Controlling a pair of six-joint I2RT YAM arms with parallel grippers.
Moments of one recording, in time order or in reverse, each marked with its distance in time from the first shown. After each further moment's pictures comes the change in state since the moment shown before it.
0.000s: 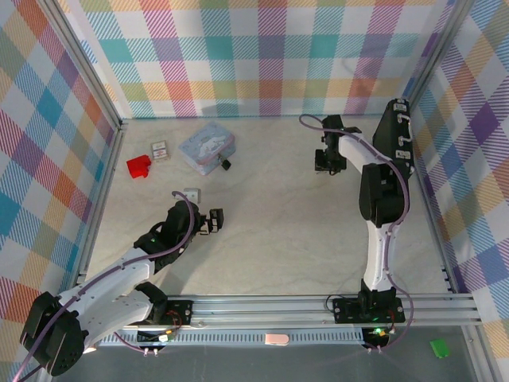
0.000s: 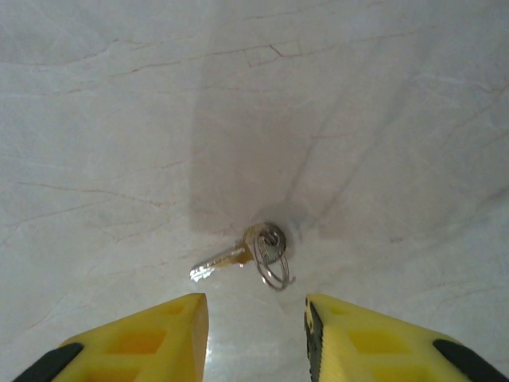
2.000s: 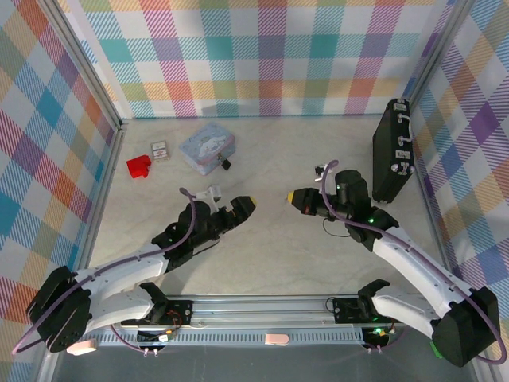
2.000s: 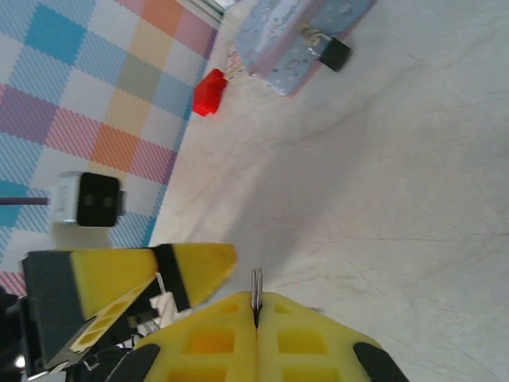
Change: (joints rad) left arm -0.170 0.166 -0.005 0.509 0.375 -0.767; right arm 0.347 -1.202 -1.032 0.667 -0.468 0.520
